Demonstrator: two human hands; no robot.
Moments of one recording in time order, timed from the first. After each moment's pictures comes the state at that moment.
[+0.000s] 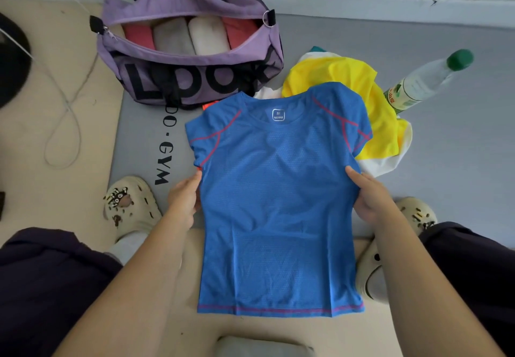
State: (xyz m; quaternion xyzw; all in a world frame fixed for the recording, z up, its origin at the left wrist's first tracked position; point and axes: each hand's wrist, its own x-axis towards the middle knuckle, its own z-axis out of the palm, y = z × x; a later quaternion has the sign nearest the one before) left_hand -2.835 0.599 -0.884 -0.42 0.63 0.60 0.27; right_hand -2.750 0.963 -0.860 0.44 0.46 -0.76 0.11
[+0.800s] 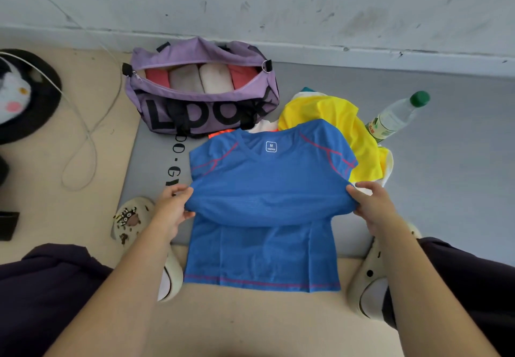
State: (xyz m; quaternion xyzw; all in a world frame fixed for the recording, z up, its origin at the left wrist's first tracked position) left_hand -2.852 0.574 -0.834 -0.35 0.68 0.61 0.22; right_hand -2.752 0.974 -0.817 0.49 0.63 -0.61 0.05
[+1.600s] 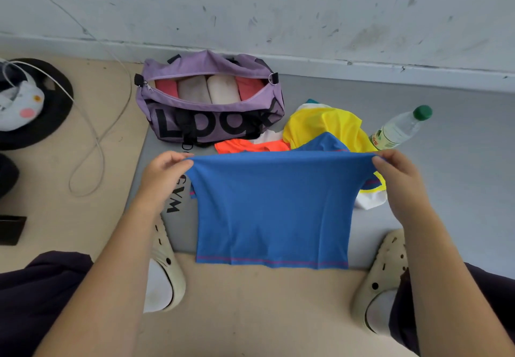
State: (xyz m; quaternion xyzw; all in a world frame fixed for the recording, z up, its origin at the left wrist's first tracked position) left_hand -2.904 0.567 -0.769 -0.13 0.81 0.56 0.12; right_hand -2.793 0.981 -0.736 0.31 0.72 -0.62 -0.06
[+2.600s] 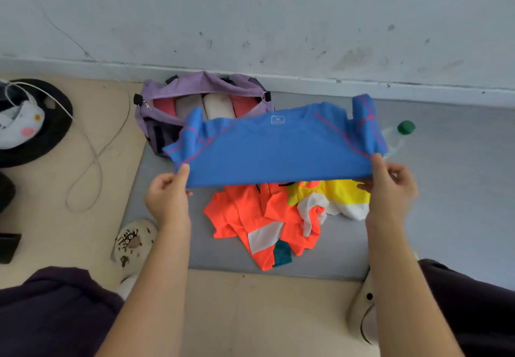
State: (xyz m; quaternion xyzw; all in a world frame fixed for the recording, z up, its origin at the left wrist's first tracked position) left_hand -2.885 0.623 -0.747 -0.32 0.67 0.66 -0.09; right_hand -2.803 0.943 -0.708 0.41 0.59 -0.63 -0.29
